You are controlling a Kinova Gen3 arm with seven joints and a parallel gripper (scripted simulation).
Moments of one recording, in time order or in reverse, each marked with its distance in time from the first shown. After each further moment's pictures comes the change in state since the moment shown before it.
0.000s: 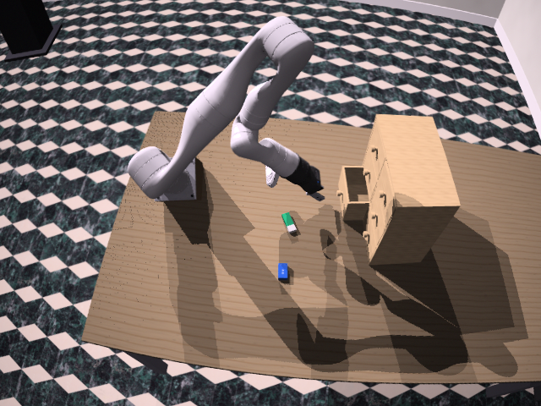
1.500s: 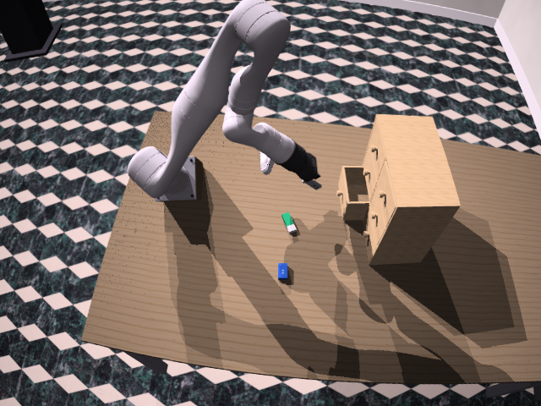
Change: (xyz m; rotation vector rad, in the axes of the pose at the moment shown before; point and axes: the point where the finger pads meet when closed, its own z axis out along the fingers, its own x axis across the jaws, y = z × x) arm 0.003 0.029 -0.052 0.007 0.008 0.000
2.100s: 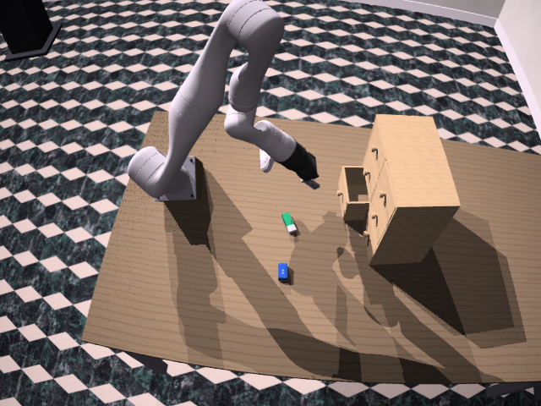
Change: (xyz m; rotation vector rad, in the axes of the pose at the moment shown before) arm -0.001 -0.001 -0.006 0.045 -0.002 -0.003
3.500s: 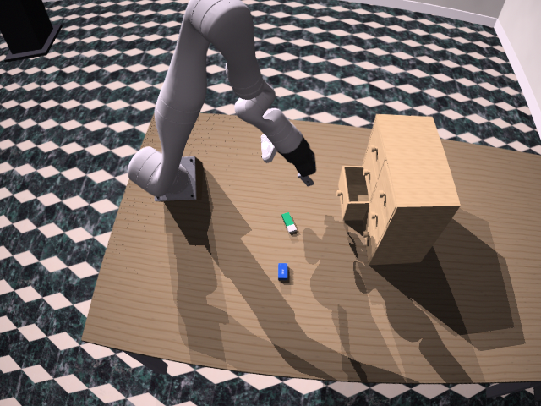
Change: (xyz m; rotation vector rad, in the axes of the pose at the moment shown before) arm -0.003 0.001 -0.028 0.193 -0.003 0.005
